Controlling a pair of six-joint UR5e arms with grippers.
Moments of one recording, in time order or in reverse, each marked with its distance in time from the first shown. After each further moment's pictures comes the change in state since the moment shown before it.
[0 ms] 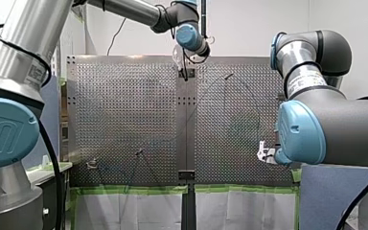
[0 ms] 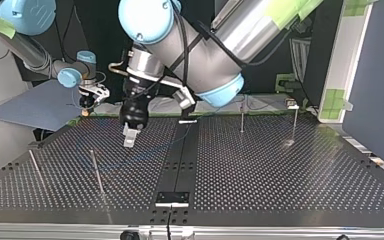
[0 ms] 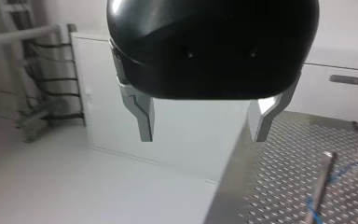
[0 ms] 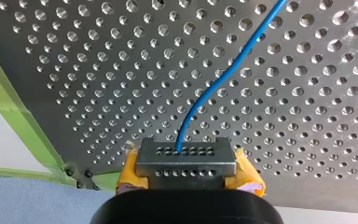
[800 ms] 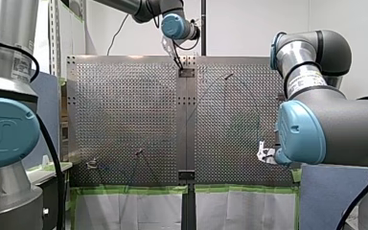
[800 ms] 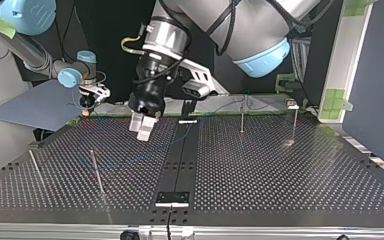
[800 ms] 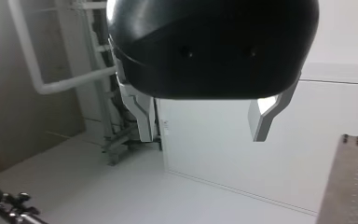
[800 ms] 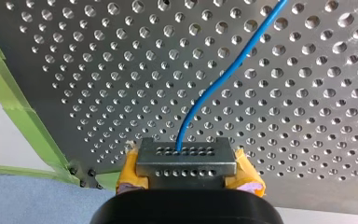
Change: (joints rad) left arm 0.014 0.198 -0.201 0.201 0.026 -0.065; right arm 0.001 0.000 0.000 0.009 0.000 -0.005
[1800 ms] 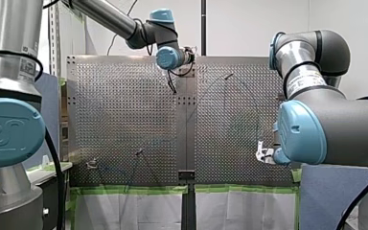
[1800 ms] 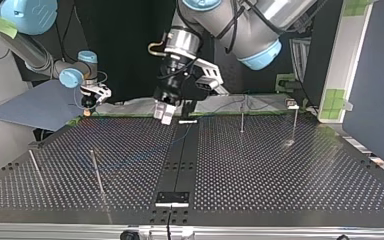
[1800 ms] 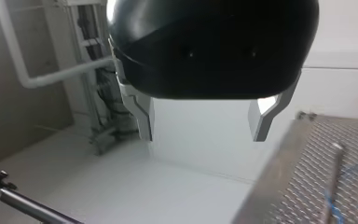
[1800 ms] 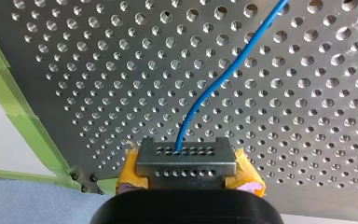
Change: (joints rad) left arm 0.048 -0.024 -0.258 0.258 0.018 0.030; right arm 0.009 0.000 0.000 0.002 0.000 -0.001
